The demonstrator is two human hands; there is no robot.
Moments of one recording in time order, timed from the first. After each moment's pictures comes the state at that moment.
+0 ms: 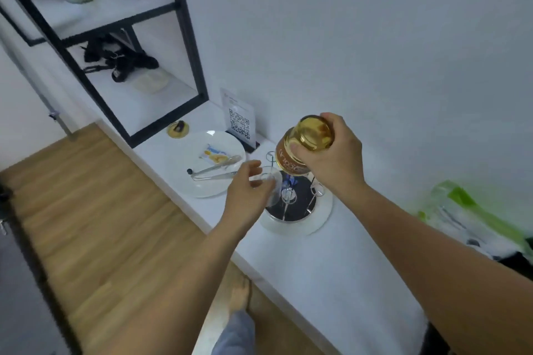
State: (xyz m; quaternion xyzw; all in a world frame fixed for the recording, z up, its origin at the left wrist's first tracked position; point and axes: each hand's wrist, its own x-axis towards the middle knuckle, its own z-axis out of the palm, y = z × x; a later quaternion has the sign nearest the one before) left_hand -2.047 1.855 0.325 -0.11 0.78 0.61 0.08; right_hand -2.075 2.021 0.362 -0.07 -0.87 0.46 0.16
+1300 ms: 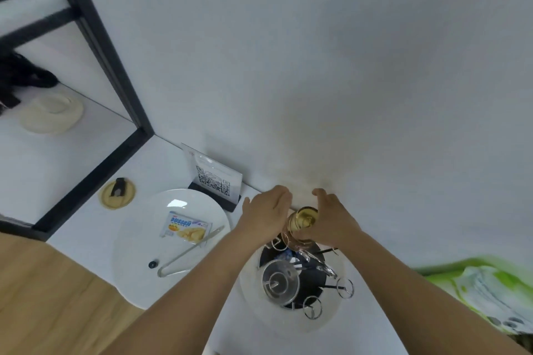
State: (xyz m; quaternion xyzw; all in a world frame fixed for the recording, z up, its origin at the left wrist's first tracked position) left_hand -2.306 1.870 0.264 0.16 0.85 0.43 0.26; right_hand -2.257 2.026 0.262 -0.23 -0.92 0.19 -0.24
